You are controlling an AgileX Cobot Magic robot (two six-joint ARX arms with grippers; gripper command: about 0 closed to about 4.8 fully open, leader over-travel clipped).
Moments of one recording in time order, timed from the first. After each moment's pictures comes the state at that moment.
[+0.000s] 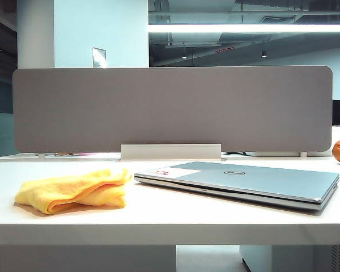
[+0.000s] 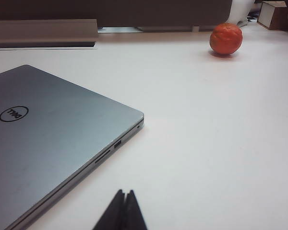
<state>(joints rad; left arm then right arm) 0.00 0.00 0.00 -0.03 0.02 0.03 -0.04 0.00 0.01 -0.15 0.02 0.00</state>
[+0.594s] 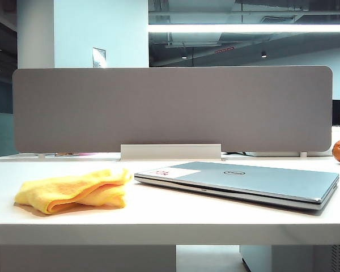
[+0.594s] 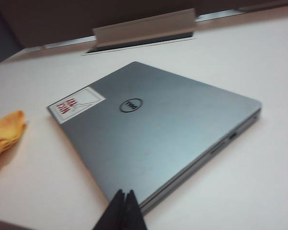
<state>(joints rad) 0.00 0.00 0.00 -0.03 0.02 0.03 -0.04 0.00 0.01 -0.15 -0.36 0.19</state>
